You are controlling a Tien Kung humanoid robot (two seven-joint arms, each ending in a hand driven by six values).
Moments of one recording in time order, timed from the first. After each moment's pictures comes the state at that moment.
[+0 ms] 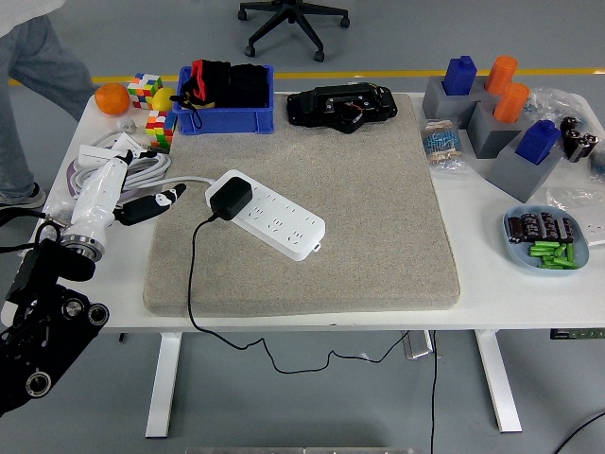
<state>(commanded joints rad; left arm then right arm) -0.26 0.29 -1.13 -1.27 1.82 0.38 0.20 0.00 -0.30 1.00 0.38 -0.97 -0.10 -0.12</state>
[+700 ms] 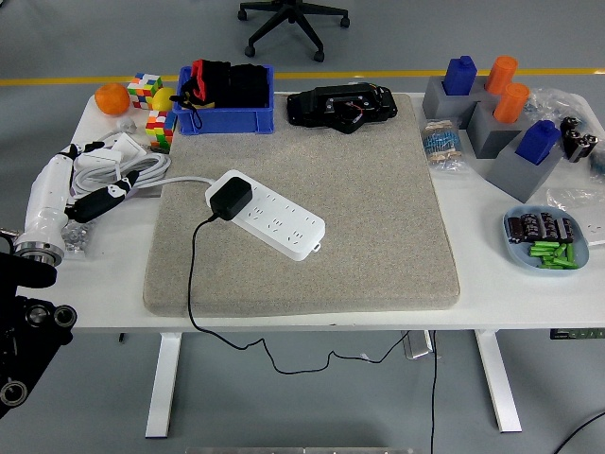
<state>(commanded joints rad) -0.17 0.25 -1.32 -1.31 1.82 0.39 0.13 0.01 -0.30 1.01 0.39 -0.98 -0.10 -0.12</state>
